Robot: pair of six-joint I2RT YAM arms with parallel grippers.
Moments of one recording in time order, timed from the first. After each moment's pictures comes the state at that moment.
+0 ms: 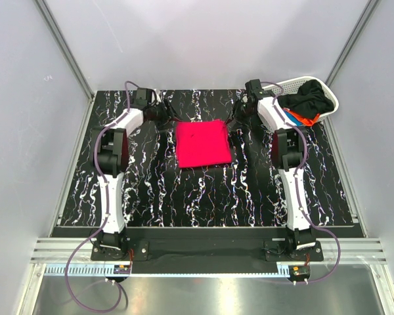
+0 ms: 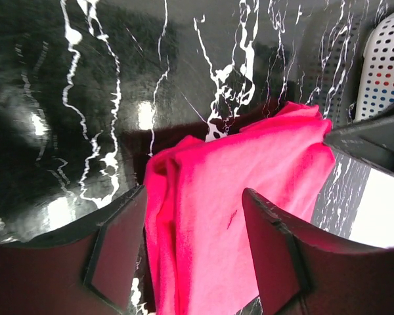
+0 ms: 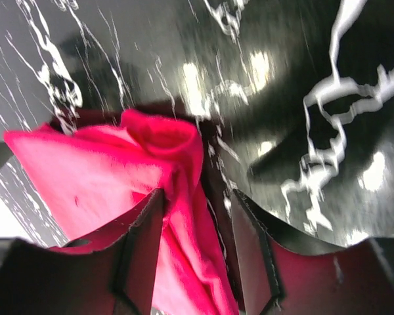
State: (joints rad) left arm -0.13 2.29 1.79 -0.34 0.53 -0.61; right arm 0.20 2.59 2.36 -0.85 -0.40 0.55
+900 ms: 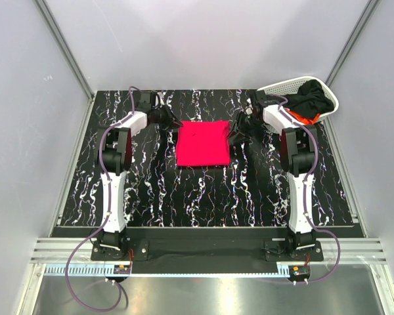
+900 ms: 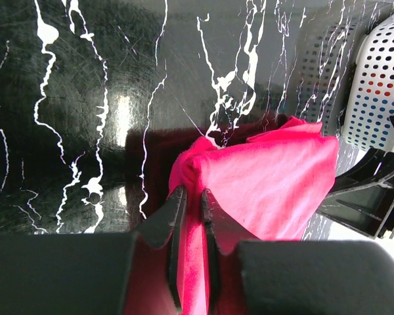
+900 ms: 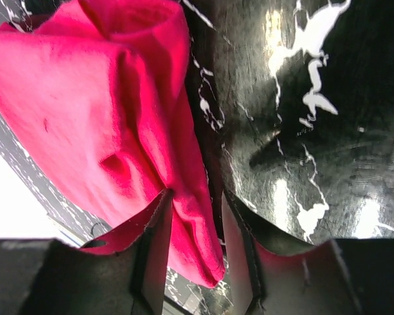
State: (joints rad) left arm -0.15 2.36 1.80 -0.26 0.57 -0.71; right arm 0.19 2.34 1.90 -0.73 -0.49 0.53
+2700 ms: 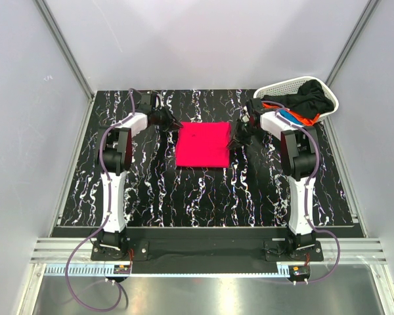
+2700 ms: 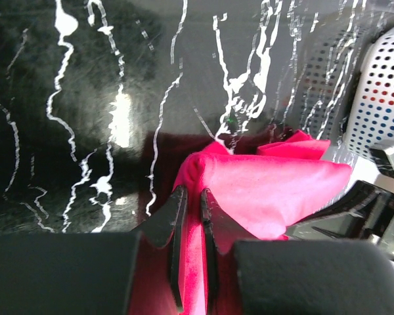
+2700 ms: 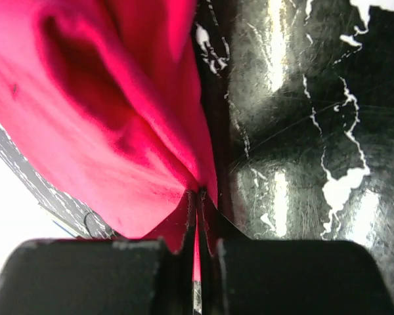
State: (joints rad) left arm -0.15 2.36 1.77 -0.24 0.54 -0.74; right arm 0.23 2.25 1.69 -0.64 -0.49 0.55
